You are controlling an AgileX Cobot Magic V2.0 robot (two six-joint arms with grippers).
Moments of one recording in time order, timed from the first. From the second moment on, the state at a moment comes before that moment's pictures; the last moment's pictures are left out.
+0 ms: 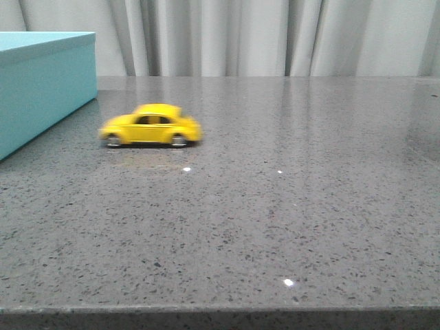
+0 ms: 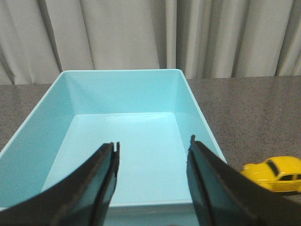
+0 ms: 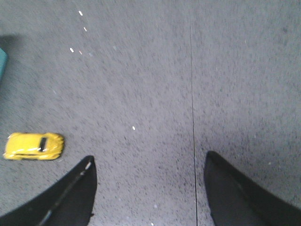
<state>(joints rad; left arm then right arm) -0.08 0.43 -0.48 0.00 0.25 -0.03 0.33 1.21 -1.60 -0.04 1.16 0.41</state>
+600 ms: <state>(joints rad) -0.21 0.61 -0.64 0.00 0.35 0.04 0.33 0.85 -1.15 0.00 1.00 0.41</state>
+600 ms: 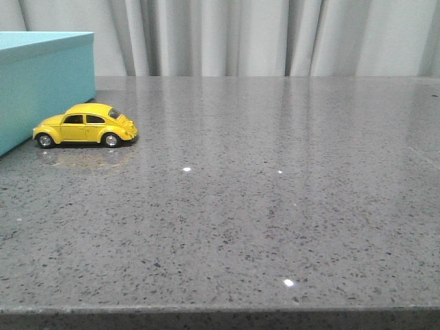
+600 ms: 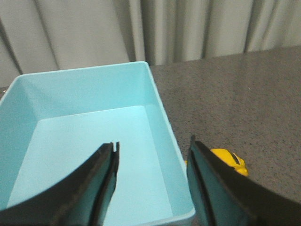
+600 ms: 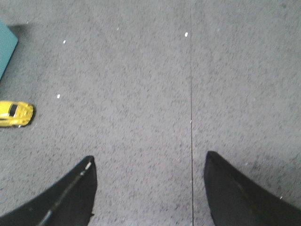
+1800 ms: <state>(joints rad) -0.41 1.61 -1.43 -0.04 1.03 0.96 0.33 0.71 -1.09 0.08 0.94 0.41</state>
